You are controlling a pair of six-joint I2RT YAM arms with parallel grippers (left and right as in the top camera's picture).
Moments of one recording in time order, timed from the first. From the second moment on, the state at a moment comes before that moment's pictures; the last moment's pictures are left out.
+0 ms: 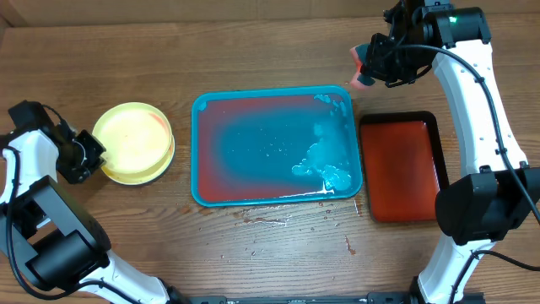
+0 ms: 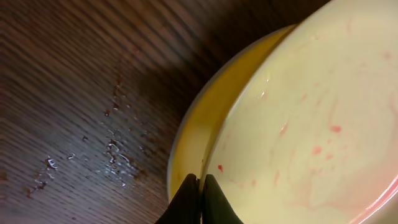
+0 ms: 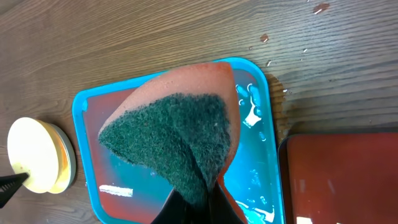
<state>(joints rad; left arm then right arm) 0.61 1.92 1.36 -0.84 0.17 -0.22 0.10 2.02 2.09 -1.26 -0.35 0.33</state>
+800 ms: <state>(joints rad) 0.61 1.87 1.32 -0.87 0.18 -0.23 0.10 2.02 2.09 -1.33 -0.30 0.30</state>
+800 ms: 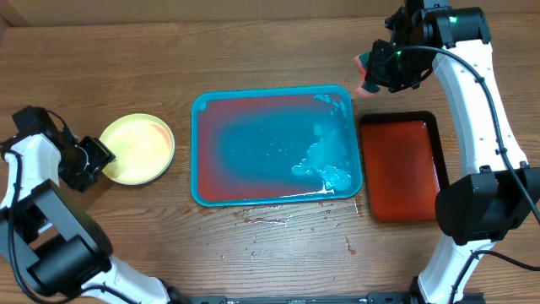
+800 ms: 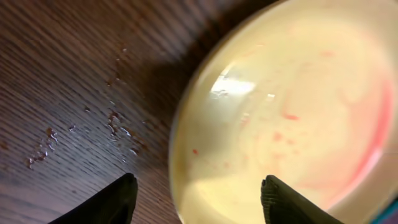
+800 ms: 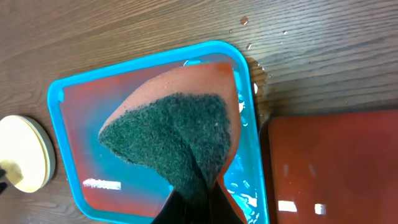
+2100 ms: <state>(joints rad) 0.33 1.42 1.32 -1.07 0.29 -0.14 0.10 2.02 2.09 -1.64 -0.22 0.28</state>
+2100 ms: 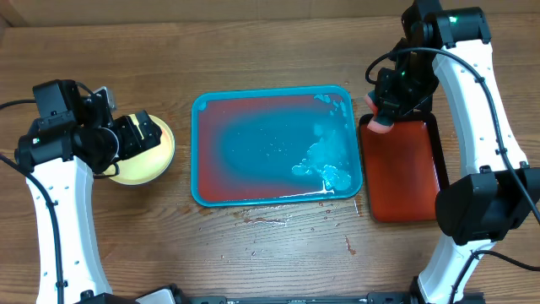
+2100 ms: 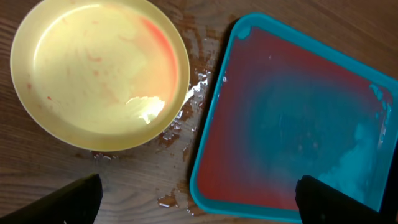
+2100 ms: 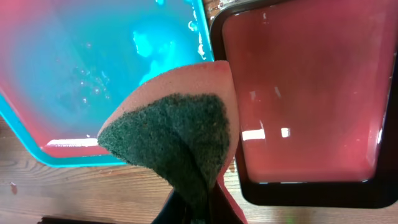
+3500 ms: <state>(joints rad) 0.26 1.42 1.32 -1.10 0.34 -0.12 0.09 2.02 2.08 -1.61 -0.07 0.27</state>
